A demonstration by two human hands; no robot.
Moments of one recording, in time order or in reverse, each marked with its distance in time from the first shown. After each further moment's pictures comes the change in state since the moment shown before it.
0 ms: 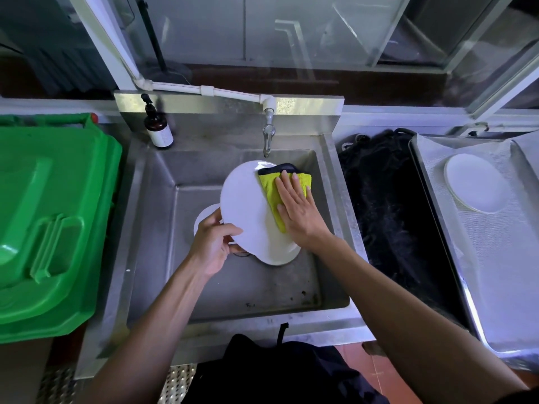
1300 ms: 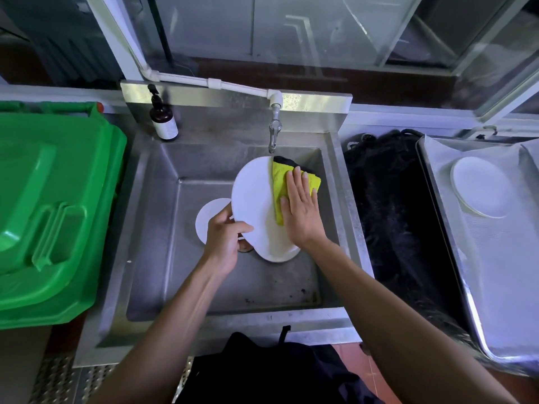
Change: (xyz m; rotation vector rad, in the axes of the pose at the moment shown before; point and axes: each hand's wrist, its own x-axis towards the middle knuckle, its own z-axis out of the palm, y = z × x) left_hand -0.008 -0.009 0.025 -0.023 0.161 0.048; right_hand 0.000 -0.015 0.017 0.150 0.168 0.156
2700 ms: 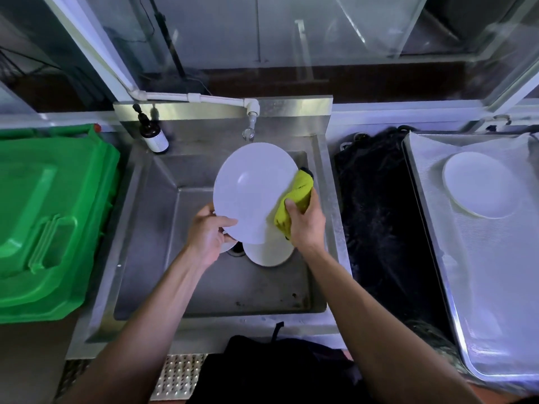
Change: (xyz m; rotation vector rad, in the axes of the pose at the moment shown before) left_hand -0.005 0.014 0.068 0.104 0.046 0.023; right_hand -0.012 0.065 -0.050 0.724 0.231 0.364
